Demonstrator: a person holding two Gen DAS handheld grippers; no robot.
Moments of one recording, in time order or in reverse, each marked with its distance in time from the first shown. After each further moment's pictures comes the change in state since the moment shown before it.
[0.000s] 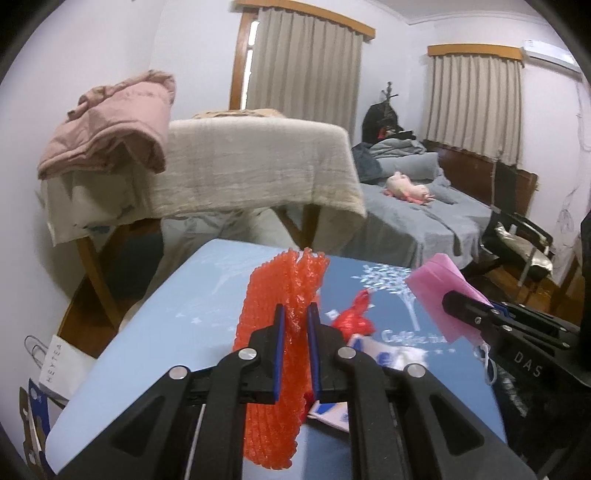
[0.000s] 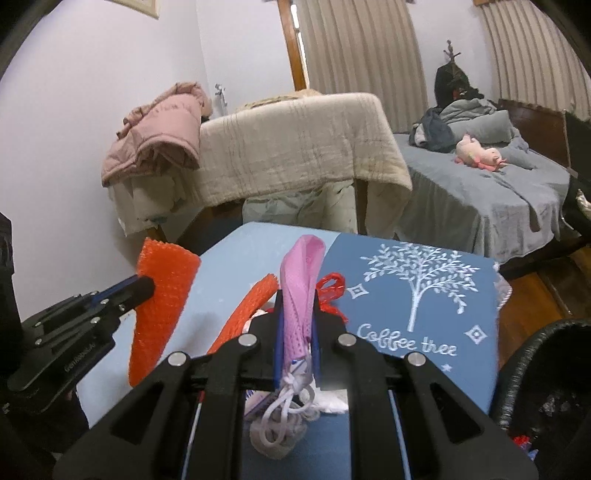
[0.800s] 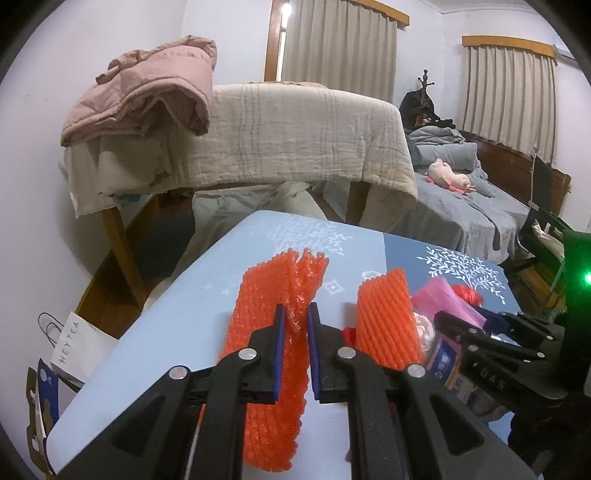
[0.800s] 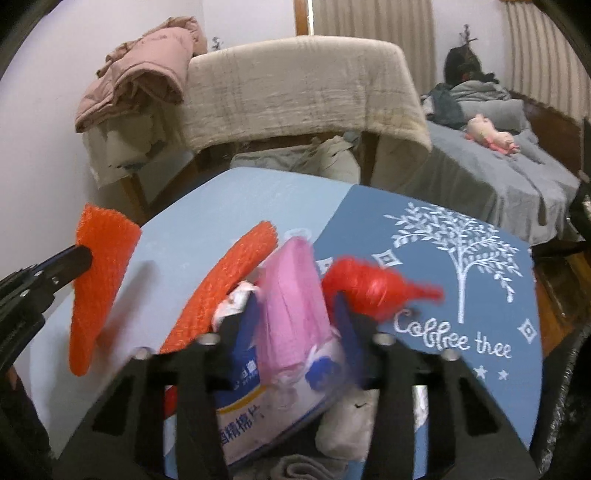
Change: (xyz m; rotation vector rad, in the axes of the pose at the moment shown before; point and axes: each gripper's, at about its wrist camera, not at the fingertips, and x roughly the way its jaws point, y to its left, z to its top) left arm 0.050 0.066 -0.026 -0.060 0.071 0.132; right arm 0.117 0.026 -0.031 -0.080 0.172 -0.039
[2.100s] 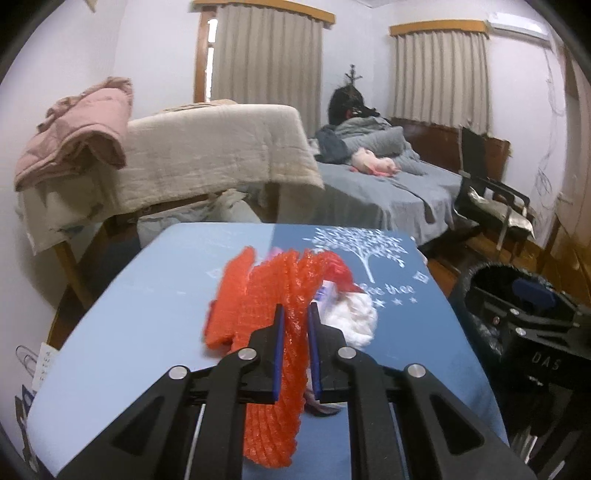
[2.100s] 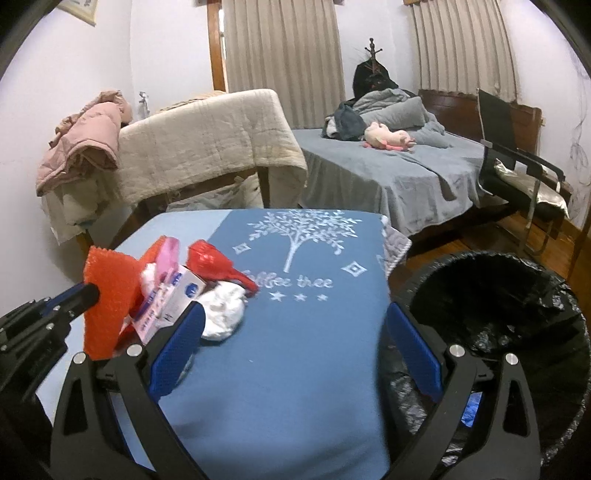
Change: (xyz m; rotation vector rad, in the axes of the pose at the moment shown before) left arm -0.074 -0.107 -0.036 0.160 -0.033 -0.176; right arm -0.156 -0.089 -0.079 0.202 -0.164 -0.243
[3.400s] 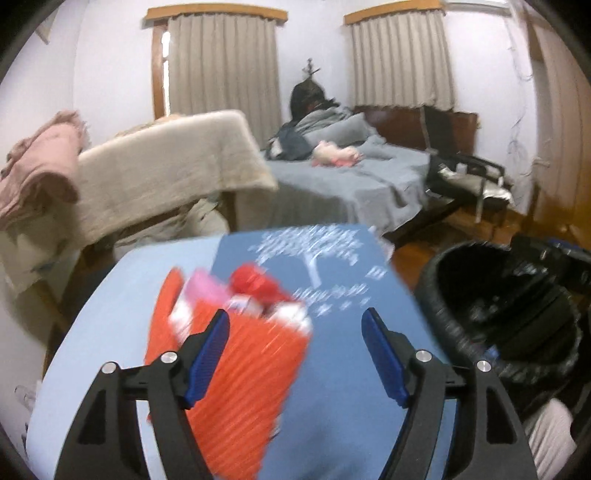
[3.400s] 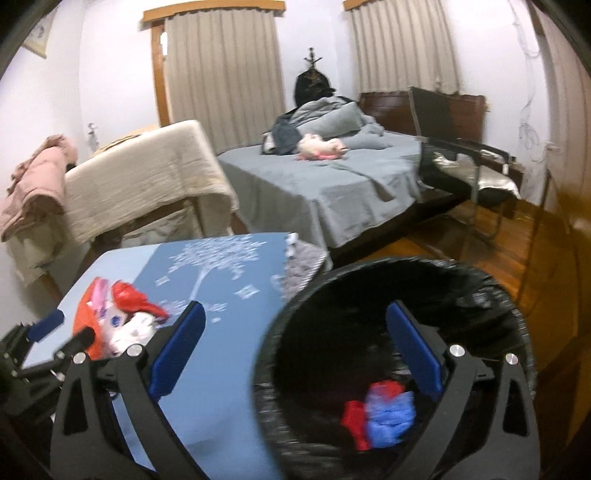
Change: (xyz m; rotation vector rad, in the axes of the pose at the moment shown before) left arm 0.022 -0.069 0.002 0.143 0.023 -0.055; right arm -0.041 -0.105 0.008 0.121 -0.044 -0.160
